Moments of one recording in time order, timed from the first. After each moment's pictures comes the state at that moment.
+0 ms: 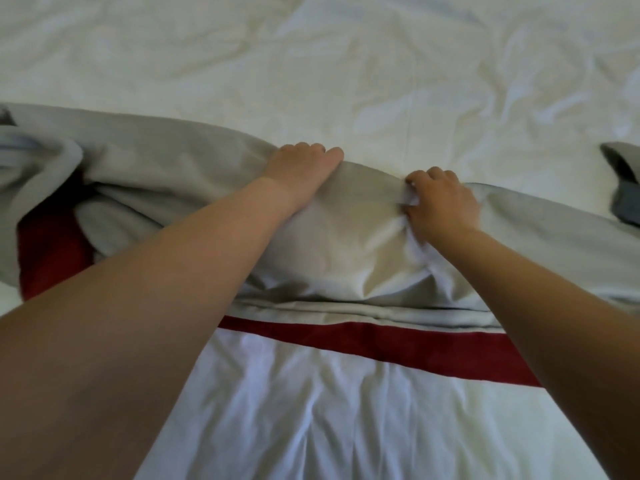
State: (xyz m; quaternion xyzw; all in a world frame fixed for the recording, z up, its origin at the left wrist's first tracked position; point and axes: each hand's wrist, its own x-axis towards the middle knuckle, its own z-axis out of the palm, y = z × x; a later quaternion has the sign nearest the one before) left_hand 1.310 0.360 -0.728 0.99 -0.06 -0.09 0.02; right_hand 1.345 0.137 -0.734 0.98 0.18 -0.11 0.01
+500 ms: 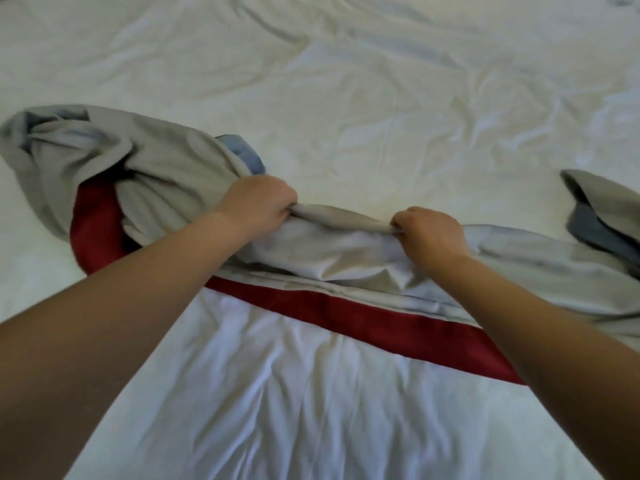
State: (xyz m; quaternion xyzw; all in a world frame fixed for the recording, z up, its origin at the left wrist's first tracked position) left_hand 1.222 0.335 -0.664 0.99 -0.02 -0.09 0.06; right_hand 1.307 0.082 -0.686 0.94 0.33 -0.11 0.03
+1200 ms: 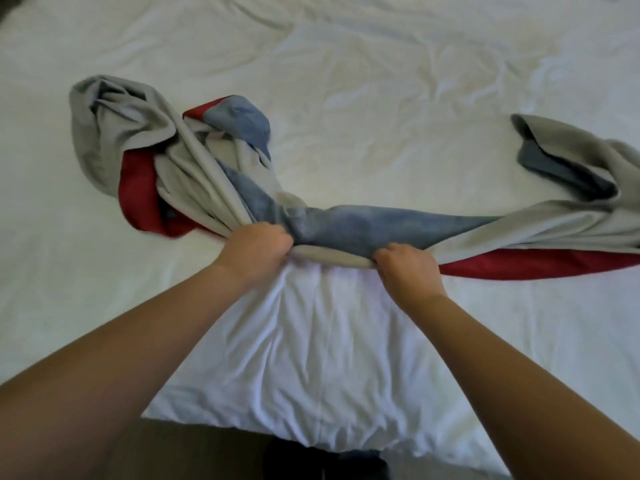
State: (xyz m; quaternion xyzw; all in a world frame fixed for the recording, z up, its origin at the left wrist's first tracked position) left_hand 1.046 0.256 -0.659 0.99 -0.05 -0.13 -0.02; right_hand 1.110 0.021 -0.677 0.94 0.33 -0.10 0.04
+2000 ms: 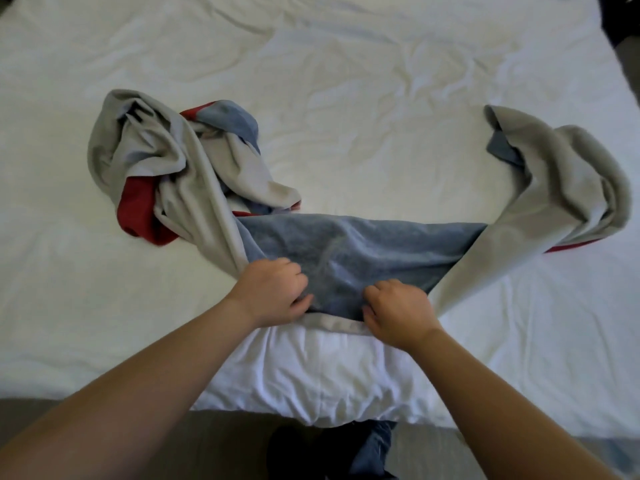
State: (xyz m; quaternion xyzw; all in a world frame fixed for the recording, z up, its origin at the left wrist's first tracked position) left_hand 0.985 0.224 -0.678 0.98 -0.19 0.02 0.05; right_hand 1.029 -0.011 -0.680 0.93 0.35 -0.09 0.04
